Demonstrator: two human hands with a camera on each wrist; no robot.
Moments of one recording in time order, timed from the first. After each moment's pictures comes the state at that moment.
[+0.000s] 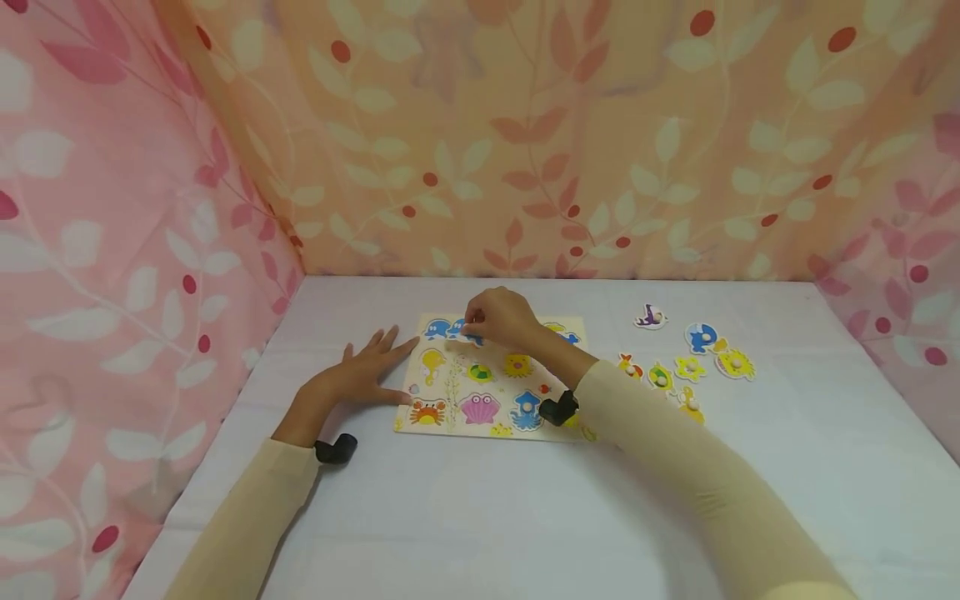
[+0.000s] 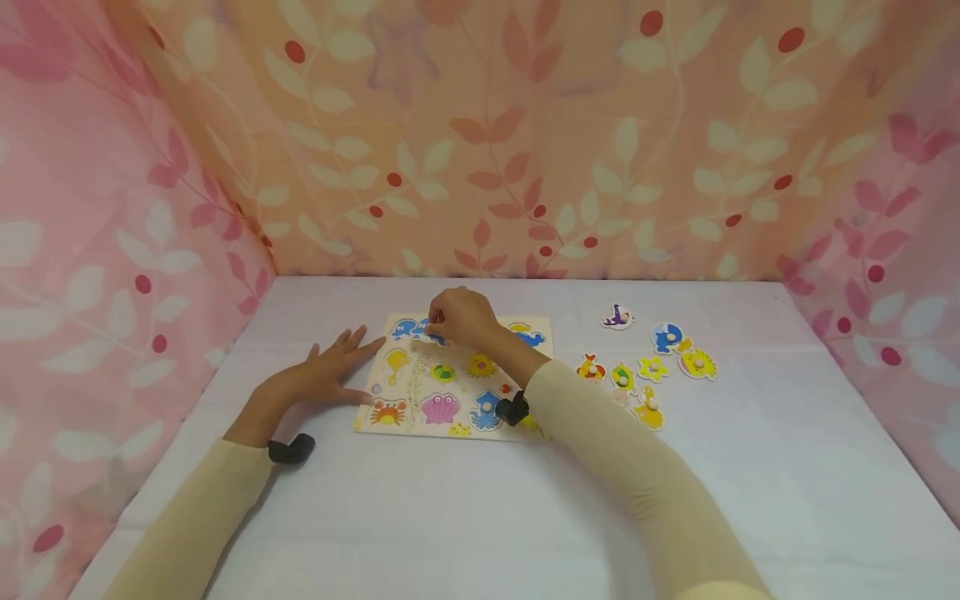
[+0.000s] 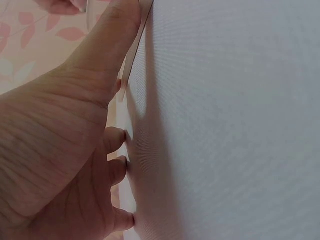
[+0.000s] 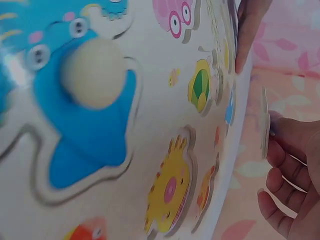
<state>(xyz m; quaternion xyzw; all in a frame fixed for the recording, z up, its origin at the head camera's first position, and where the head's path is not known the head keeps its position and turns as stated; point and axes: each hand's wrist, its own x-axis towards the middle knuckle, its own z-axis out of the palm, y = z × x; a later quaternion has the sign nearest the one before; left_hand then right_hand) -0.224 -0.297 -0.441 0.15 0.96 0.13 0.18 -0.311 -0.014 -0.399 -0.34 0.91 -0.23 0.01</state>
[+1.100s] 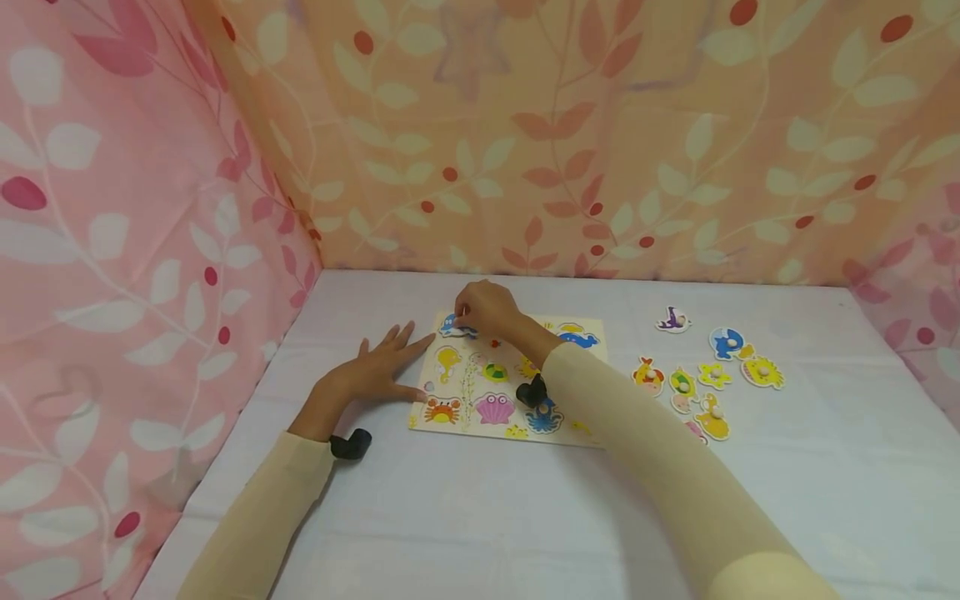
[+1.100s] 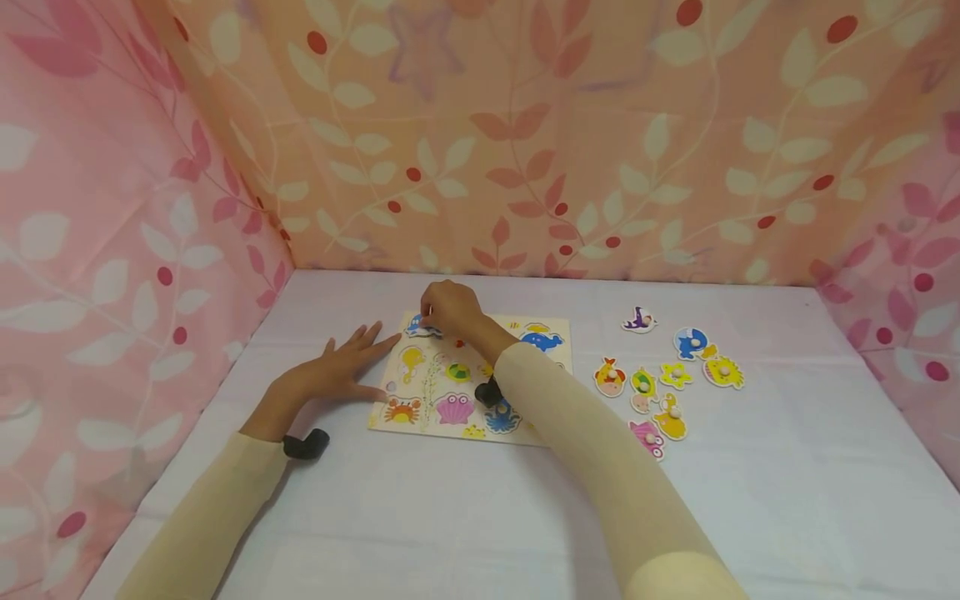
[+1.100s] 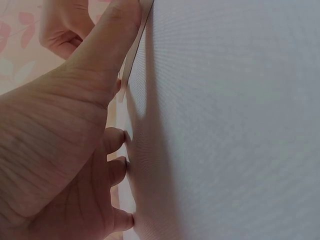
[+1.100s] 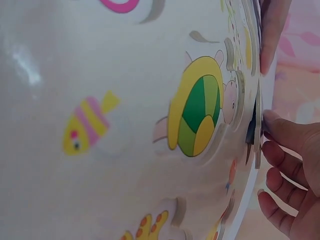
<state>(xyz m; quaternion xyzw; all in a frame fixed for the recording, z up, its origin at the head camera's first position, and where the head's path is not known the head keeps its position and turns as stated) -0.218 -0.296 -0.438 0.15 0.96 0.14 0.17 -0.337 -0.069 -0.416 -0.34 0.92 -0.17 0.04</state>
